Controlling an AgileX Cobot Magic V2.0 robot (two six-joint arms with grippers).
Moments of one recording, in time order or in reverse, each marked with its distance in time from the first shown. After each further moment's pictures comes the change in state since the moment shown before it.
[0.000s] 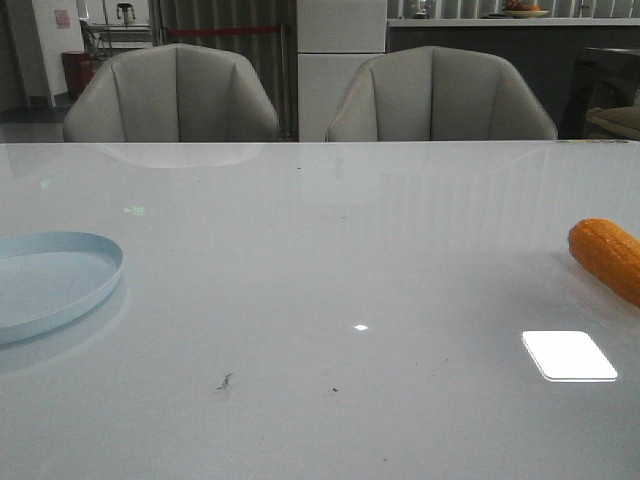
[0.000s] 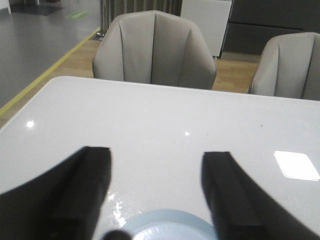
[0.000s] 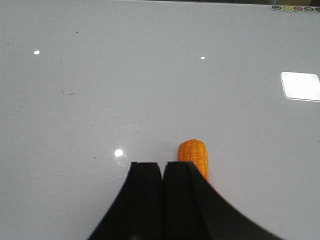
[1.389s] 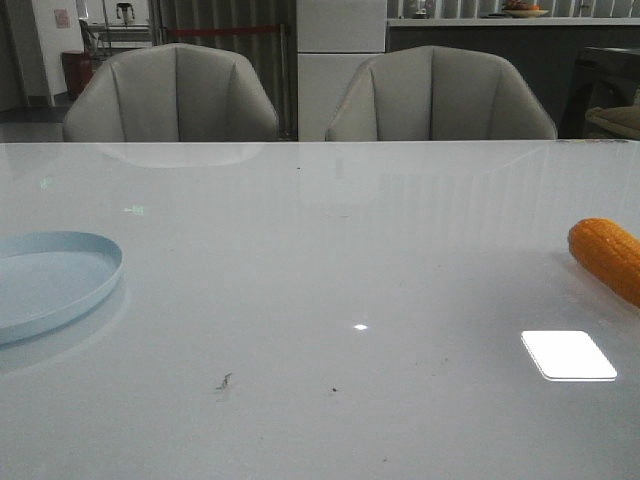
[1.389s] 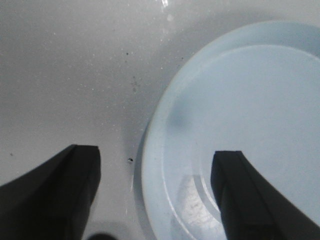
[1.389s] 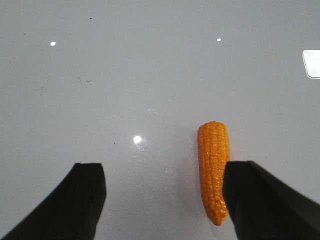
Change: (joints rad) left arm 0.193 0.873 -0.564 -0.054 0.759 0.000; right arm 0.000 0.000 0.000 0.062 0.072 -0.001
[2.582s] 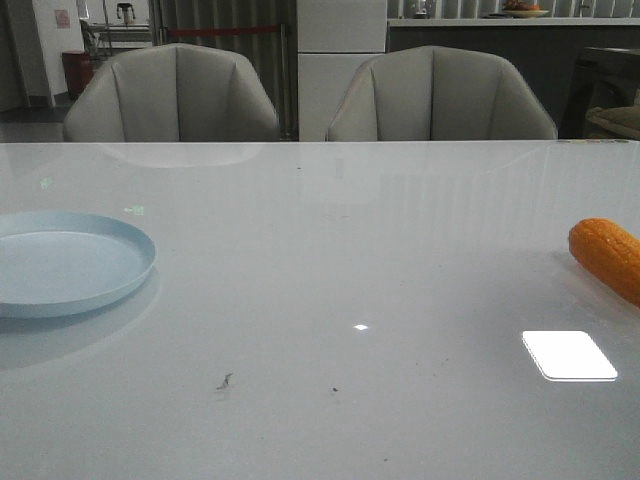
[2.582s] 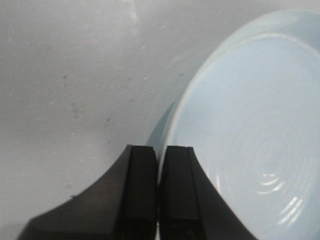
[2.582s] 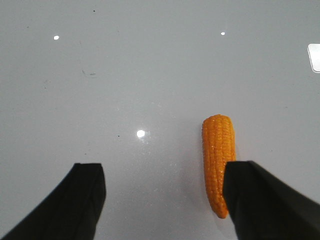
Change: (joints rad) left arm -0.011 0.053 -0.078 -0.233 0.036 0.200; right arm 0.000 0.000 0.000 0.002 0.025 0.000
